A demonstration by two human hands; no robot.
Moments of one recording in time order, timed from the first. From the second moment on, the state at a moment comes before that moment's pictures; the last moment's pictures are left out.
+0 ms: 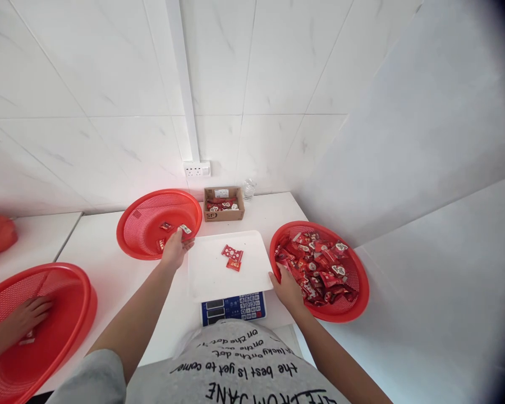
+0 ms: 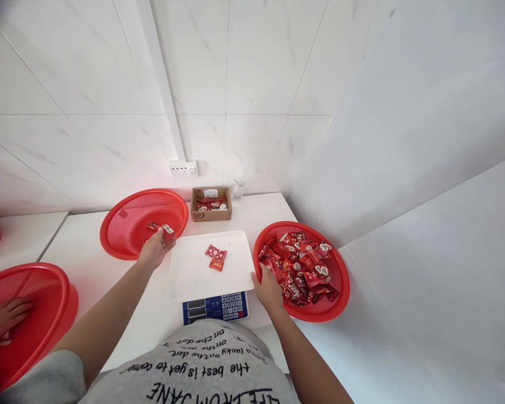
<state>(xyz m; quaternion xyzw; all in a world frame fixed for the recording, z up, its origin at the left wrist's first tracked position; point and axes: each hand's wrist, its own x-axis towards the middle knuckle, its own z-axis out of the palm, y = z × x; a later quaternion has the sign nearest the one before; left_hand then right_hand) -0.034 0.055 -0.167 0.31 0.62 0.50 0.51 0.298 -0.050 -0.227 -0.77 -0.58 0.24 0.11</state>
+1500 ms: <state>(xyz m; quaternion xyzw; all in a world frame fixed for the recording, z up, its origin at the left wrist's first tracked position) 0.075 -0.036 -0.172 0.41 0.53 0.29 0.68 0.226 -0.039 -0.177 -0.54 -0.54 0.55 0.35</state>
